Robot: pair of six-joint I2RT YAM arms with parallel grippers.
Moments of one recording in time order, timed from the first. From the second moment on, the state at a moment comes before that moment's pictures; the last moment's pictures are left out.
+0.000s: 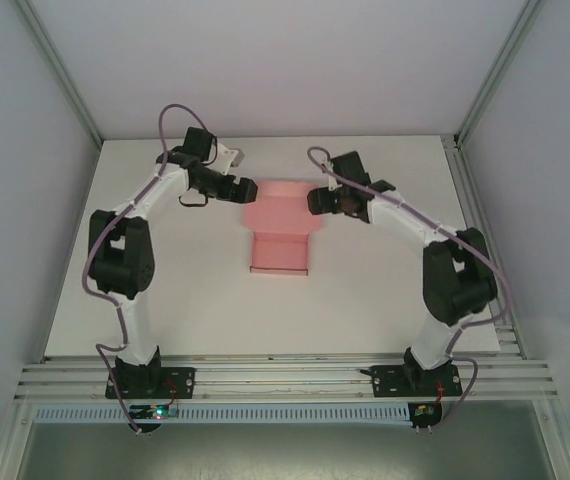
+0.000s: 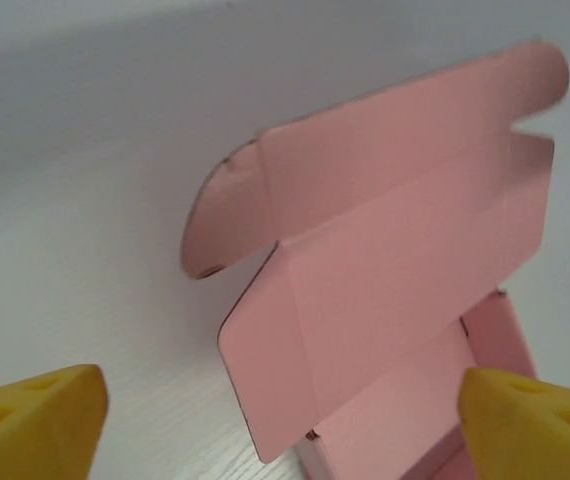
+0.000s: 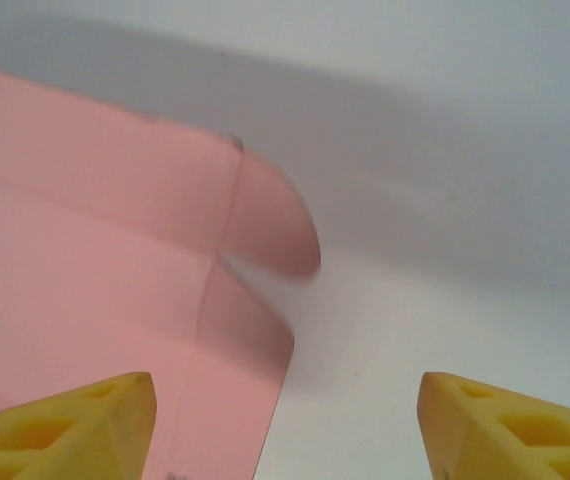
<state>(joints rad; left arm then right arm) -0.18 2.01 1.70 -0.78 0.60 0.05 0.38 1.79 1.35 -0.44 -0.07 0.15</state>
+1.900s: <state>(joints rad) -0.18 2.18 1.87 -1.05 0.74 0.33 0.30 2.03 1.58 -0.68 -0.39 -0.08</state>
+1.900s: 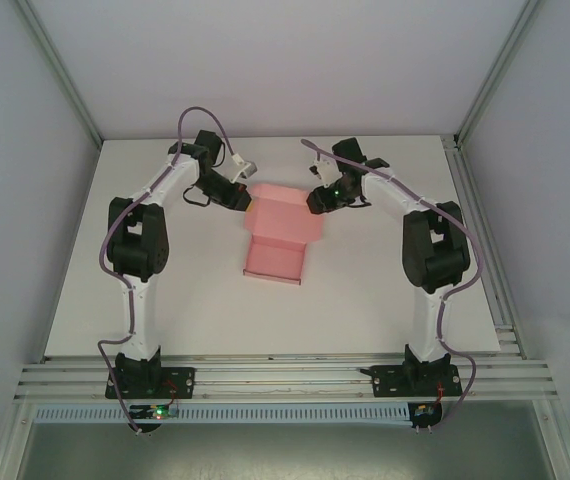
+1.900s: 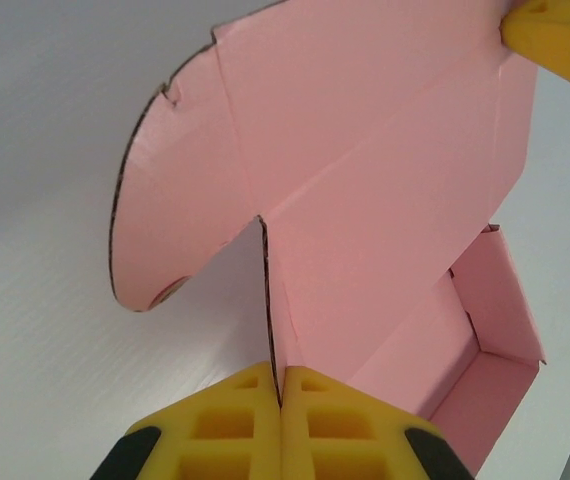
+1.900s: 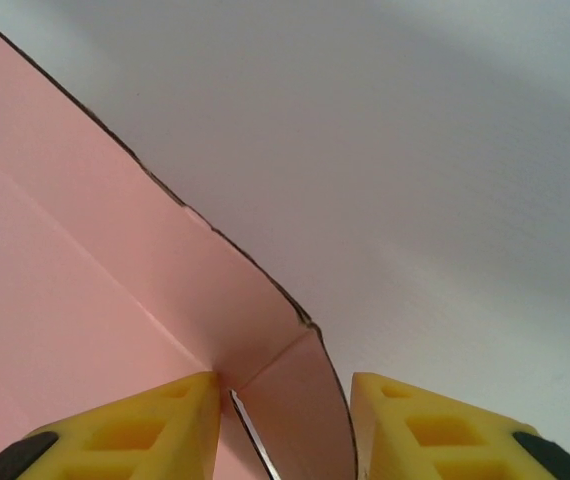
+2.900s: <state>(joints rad) -0.18 2.12 1.79 -0.98 0.70 0.32 0.28 1.91 1.36 -0.61 -0.59 0.00</state>
